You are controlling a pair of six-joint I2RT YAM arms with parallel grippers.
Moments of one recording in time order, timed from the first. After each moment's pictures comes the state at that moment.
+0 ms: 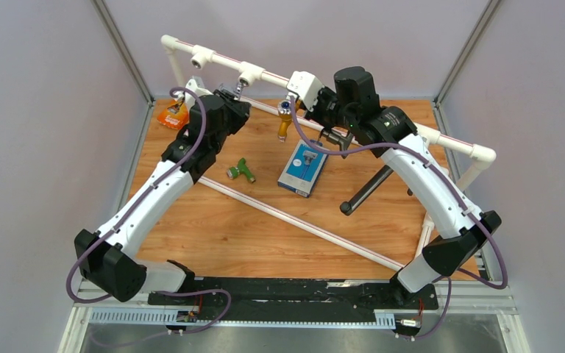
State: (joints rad) left arm -0.50 1.33 1.31 -0.22 -0.38 -0.97; right arm 0.64 1.57 1.86 -0.72 -0.06 -0.67
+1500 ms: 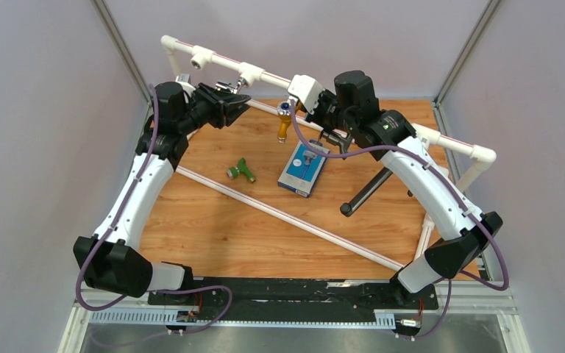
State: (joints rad) left arm -0.20 1.33 1.33 -0.19 0.48 -1.41; right arm 0.64 1.55 1.79 -0.67 -0.05 -0.68
